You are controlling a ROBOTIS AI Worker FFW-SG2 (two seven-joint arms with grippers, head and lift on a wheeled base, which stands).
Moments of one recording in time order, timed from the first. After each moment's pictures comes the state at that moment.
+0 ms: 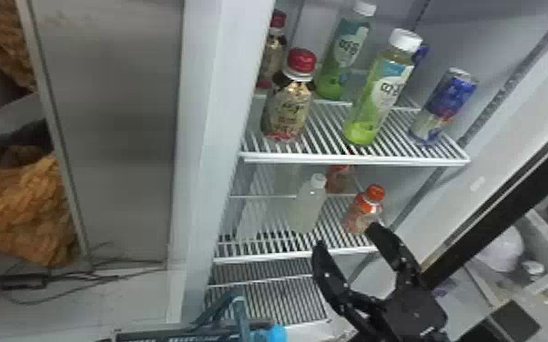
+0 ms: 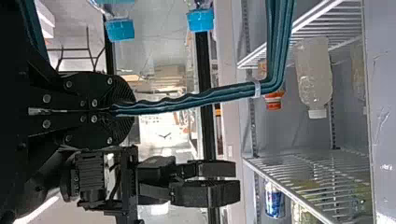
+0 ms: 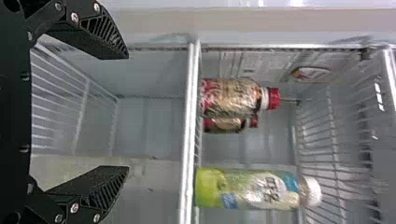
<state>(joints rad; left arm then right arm) 0.40 0.21 -0.31 -1.90 1.32 0.95 -0.35 0.86 -0.06 -0.22 -2.33 -0.19 -0.14 0.36</state>
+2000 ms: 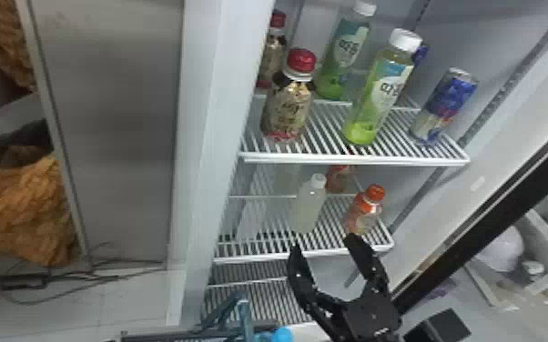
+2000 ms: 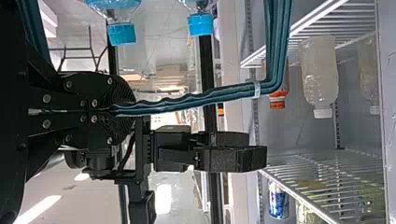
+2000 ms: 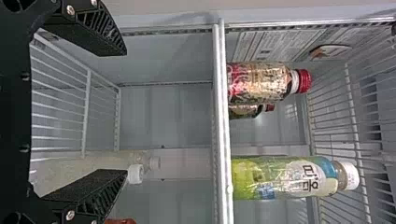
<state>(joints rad) 0.40 0.21 -0.32 -1.90 1.31 0.96 -0.35 0.74 -0.12 -0.07 -2.08 -0.18 -0.30 0.18</state>
